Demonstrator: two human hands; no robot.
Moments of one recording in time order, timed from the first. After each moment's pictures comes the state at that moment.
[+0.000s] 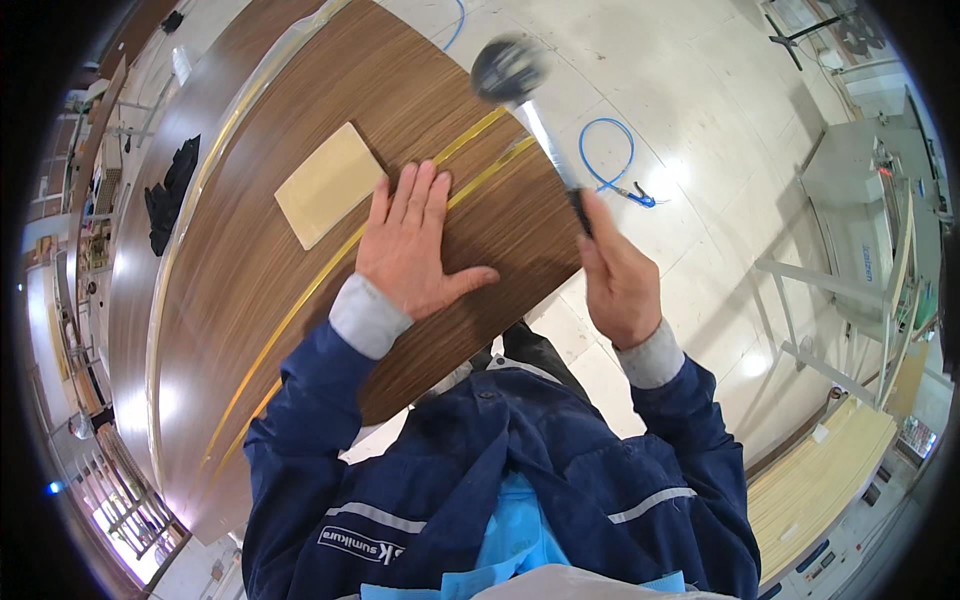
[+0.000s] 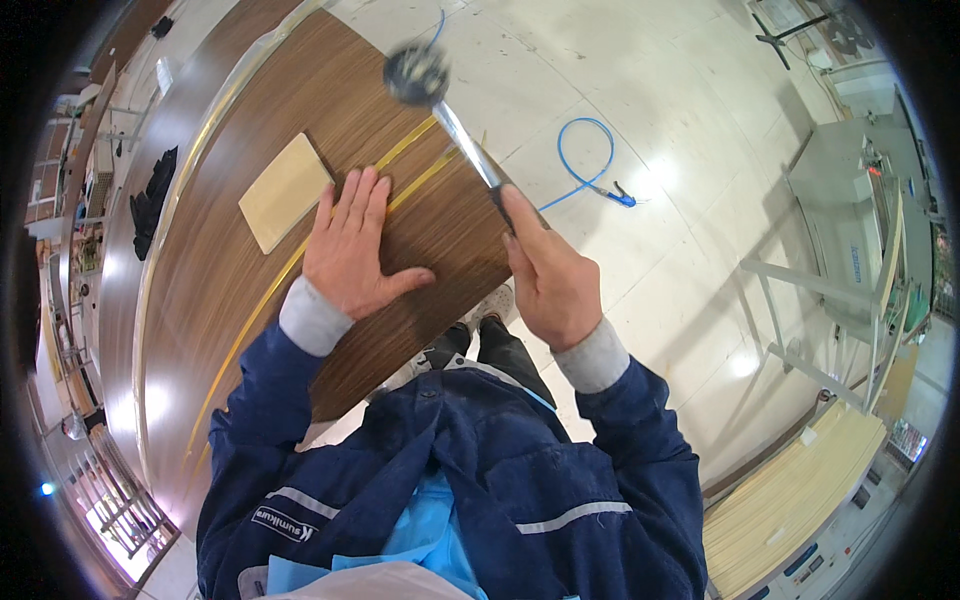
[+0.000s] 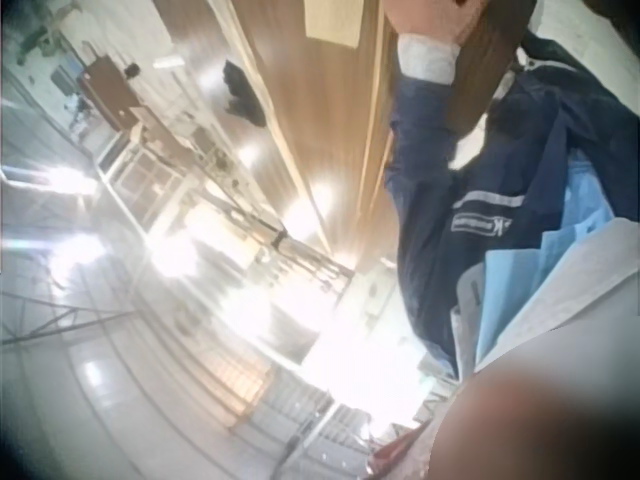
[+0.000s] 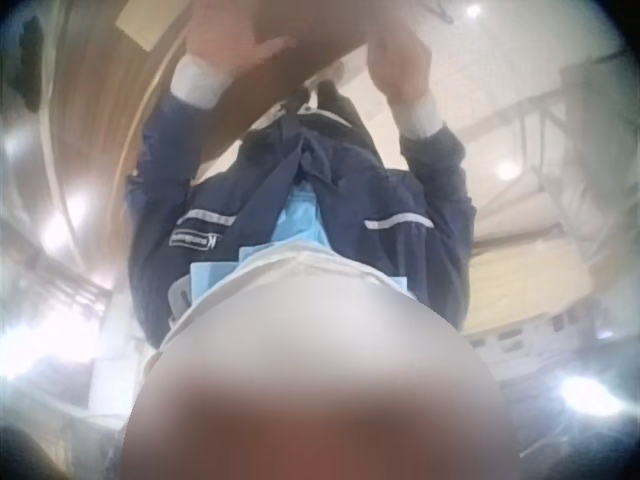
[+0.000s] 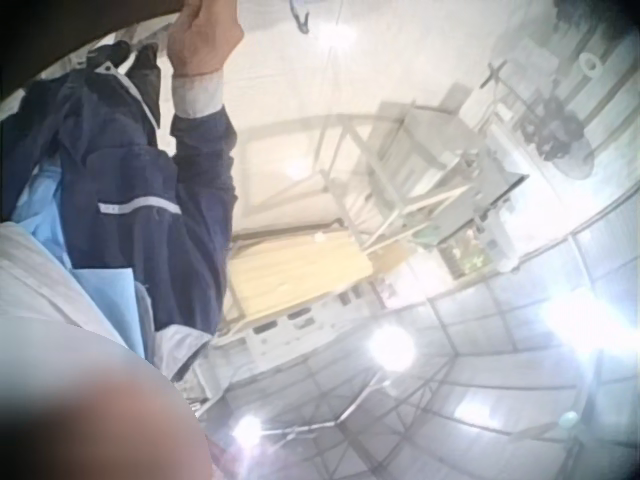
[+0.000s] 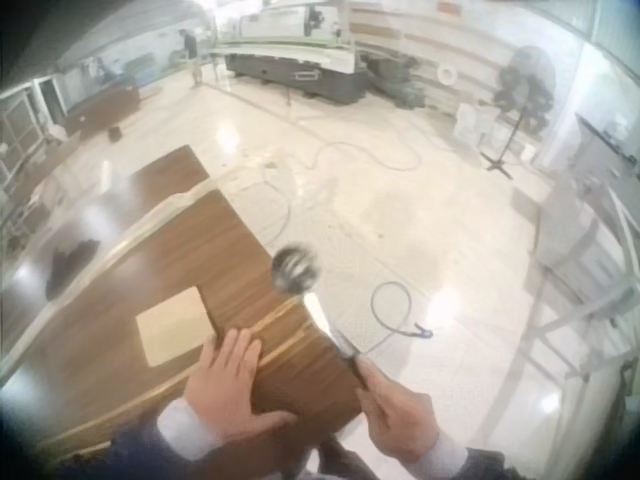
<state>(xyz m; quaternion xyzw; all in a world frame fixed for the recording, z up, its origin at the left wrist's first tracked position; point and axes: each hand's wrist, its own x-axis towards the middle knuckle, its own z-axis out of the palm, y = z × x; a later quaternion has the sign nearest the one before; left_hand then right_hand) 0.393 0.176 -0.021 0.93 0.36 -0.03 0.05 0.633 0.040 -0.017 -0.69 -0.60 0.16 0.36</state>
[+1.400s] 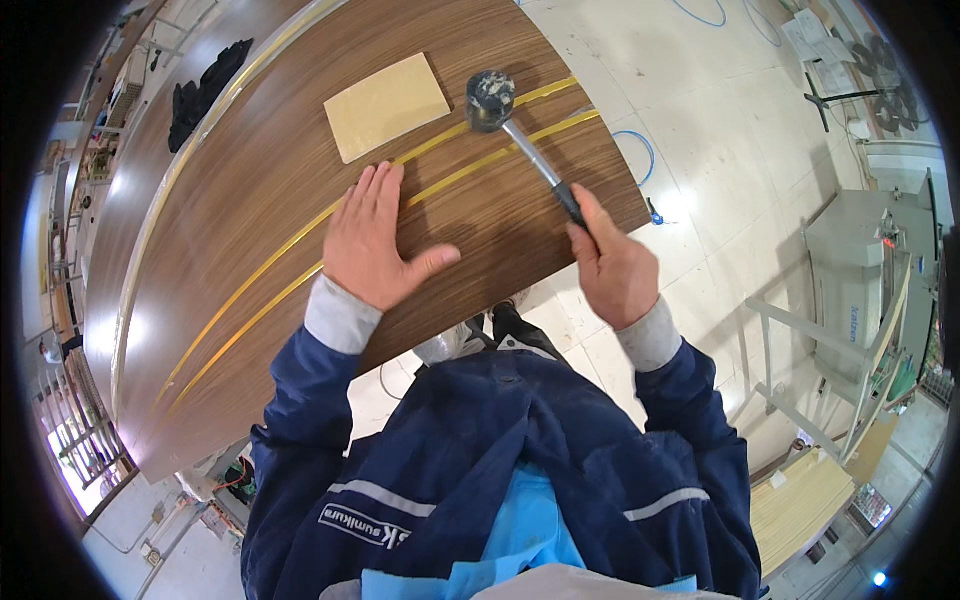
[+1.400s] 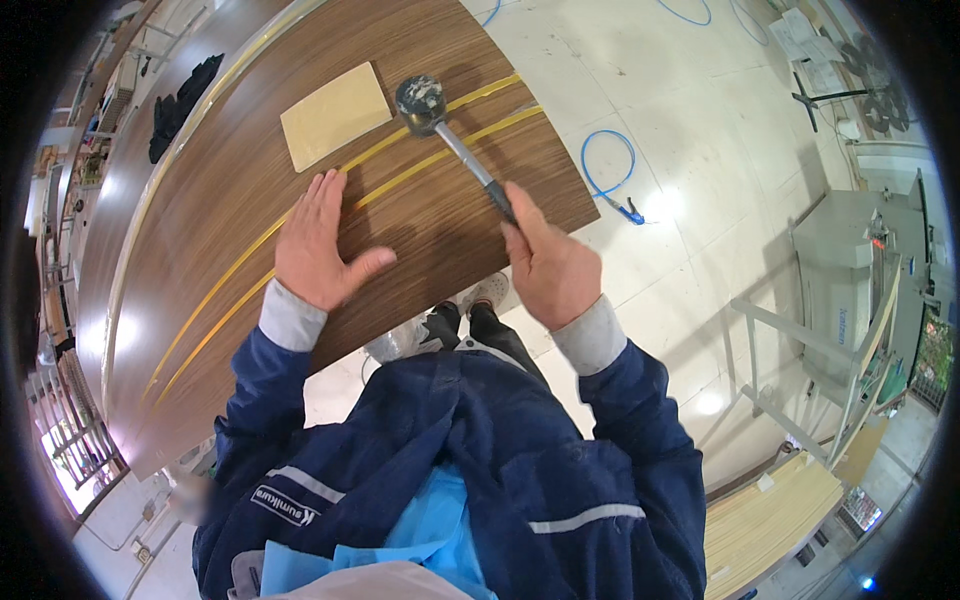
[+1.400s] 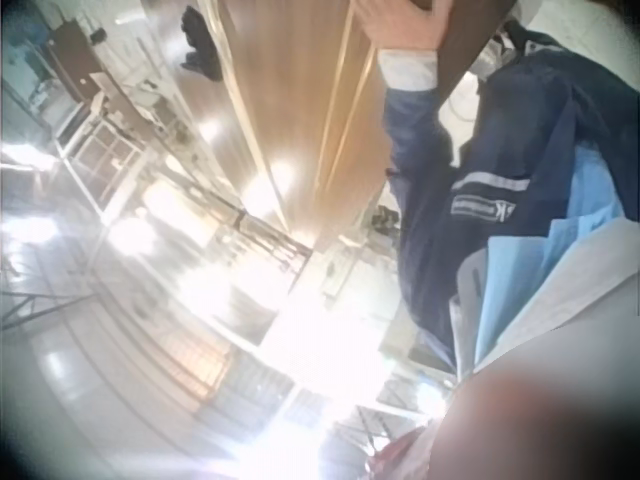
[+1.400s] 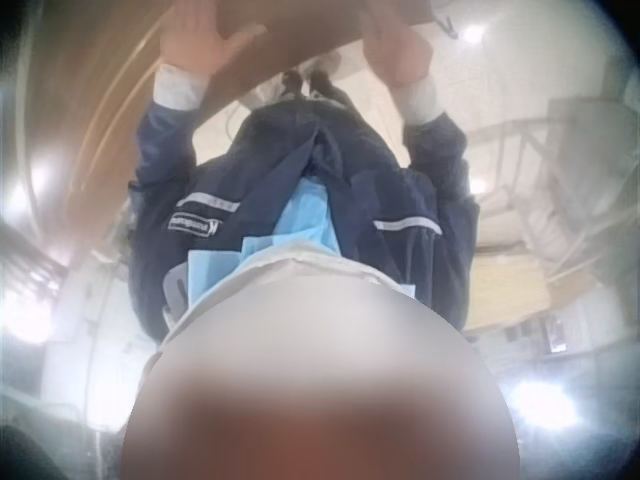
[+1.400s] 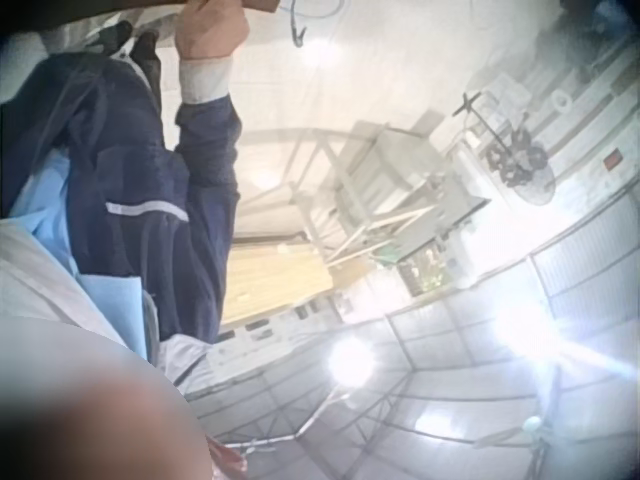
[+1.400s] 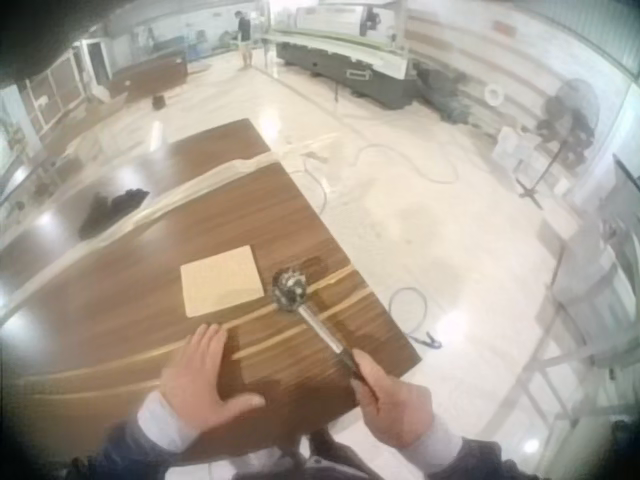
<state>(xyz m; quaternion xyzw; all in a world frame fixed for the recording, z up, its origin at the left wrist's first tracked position) 0.288 0.121 -0.021 0.83 0.53 0.08 0.16 0.588 0.035 -0.016 -0.69 -0.65 0.20 0.25</state>
